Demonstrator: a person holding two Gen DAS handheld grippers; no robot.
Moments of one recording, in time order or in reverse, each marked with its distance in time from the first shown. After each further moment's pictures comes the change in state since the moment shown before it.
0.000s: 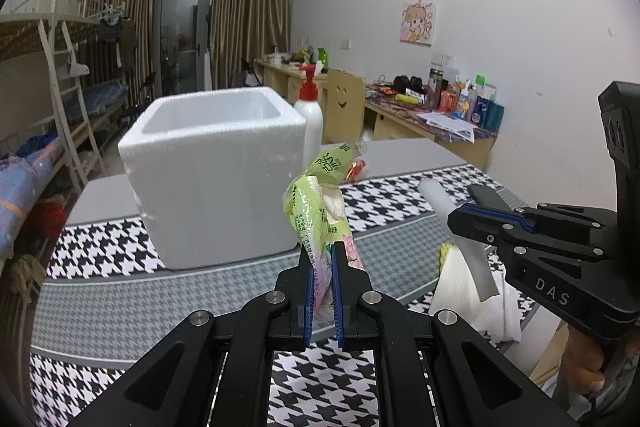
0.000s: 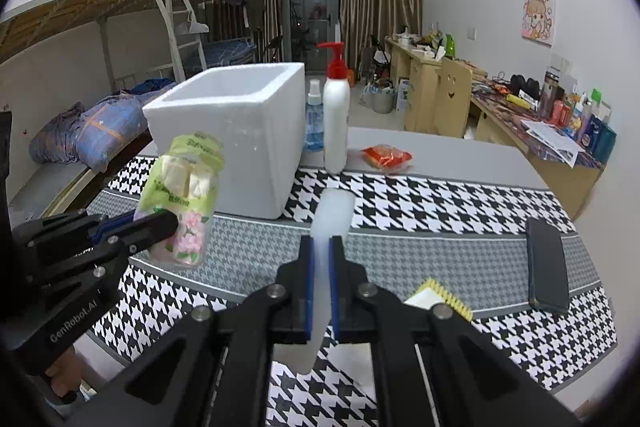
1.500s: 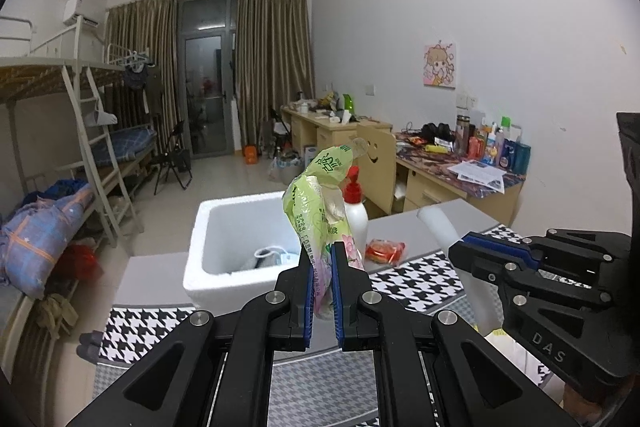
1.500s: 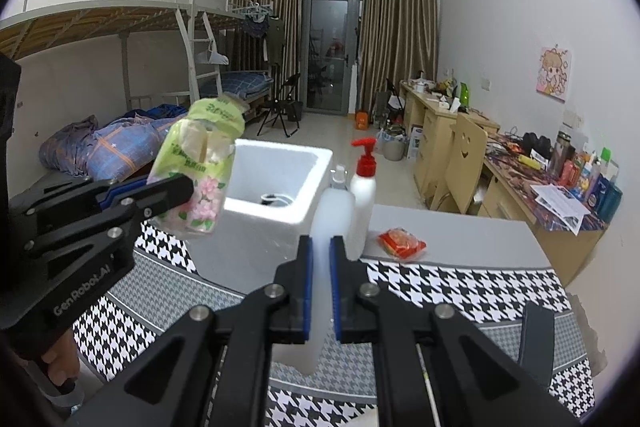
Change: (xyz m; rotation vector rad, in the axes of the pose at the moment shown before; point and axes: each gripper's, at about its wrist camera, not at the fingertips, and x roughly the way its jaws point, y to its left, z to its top) left arm -0.019 0.026 0.083 0.036 -0.160 0.124; right arm -0.014 0.028 0.072 -0.075 -0.146 0.029
